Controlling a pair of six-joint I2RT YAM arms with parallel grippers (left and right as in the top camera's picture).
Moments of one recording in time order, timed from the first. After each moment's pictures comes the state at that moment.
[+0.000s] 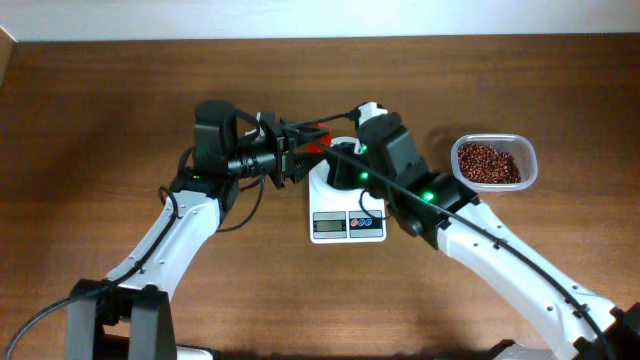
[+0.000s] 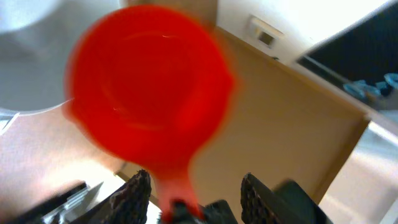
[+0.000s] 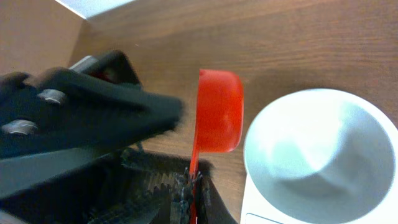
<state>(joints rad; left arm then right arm) -0.17 1.57 0.94 0.12 0.98 -1.60 0.62 1.50 1.17 -0.33 -0.10 0.66</state>
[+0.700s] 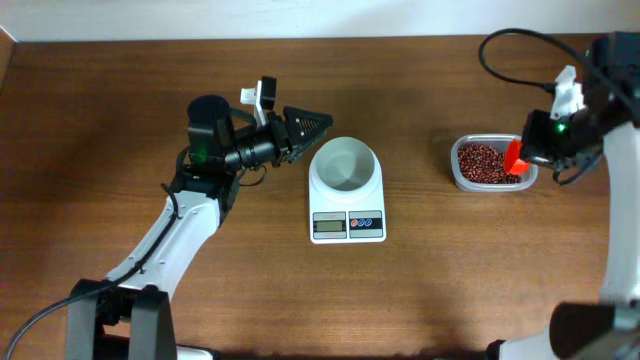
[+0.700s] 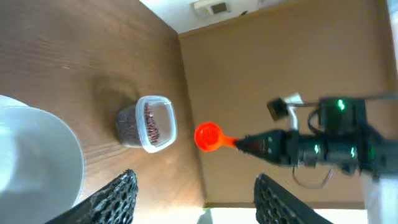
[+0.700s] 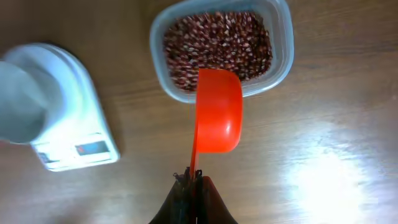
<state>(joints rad) -0.17 1.56 0.94 0.34 0.98 -1.02 -0.17 1.70 1.83 -1.51 -0.13 0.07</state>
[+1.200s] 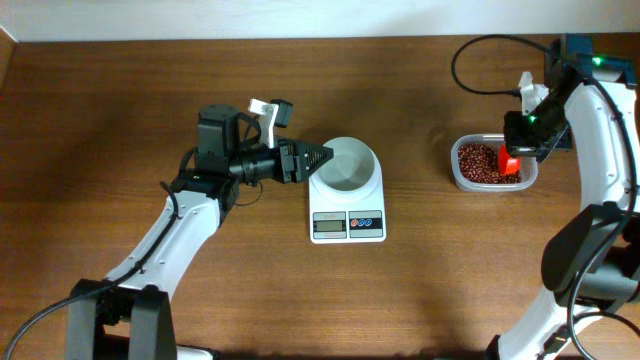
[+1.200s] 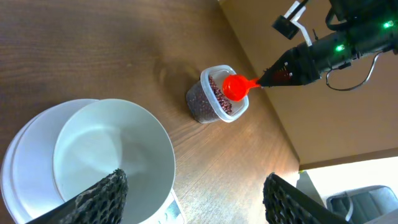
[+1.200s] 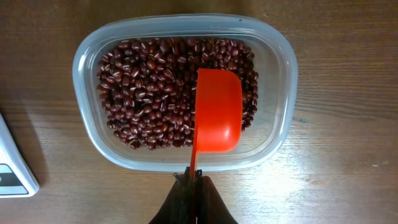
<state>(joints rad) -0.17 1.56 0.94 0.01 0.92 -0.35 -0.17 1.98 1.83 -1.36 -0.03 -0.12</state>
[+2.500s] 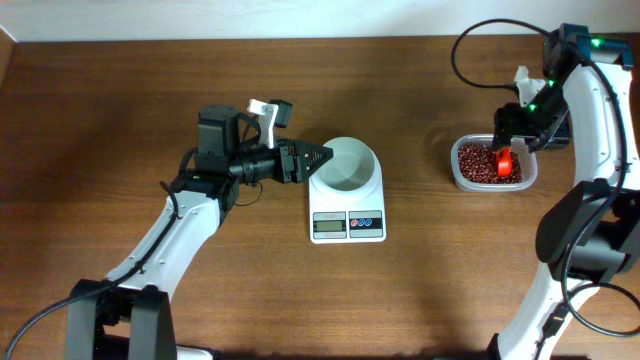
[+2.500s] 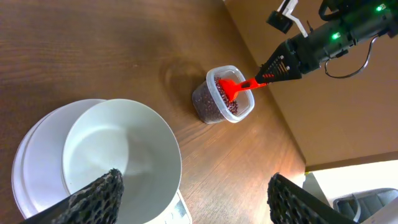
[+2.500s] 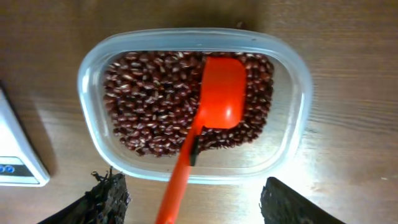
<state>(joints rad) -0.17 1.56 0.94 0.00 0.90 -0.34 -0.18 2.13 2.05 -1.50 -0.08 -0.15</state>
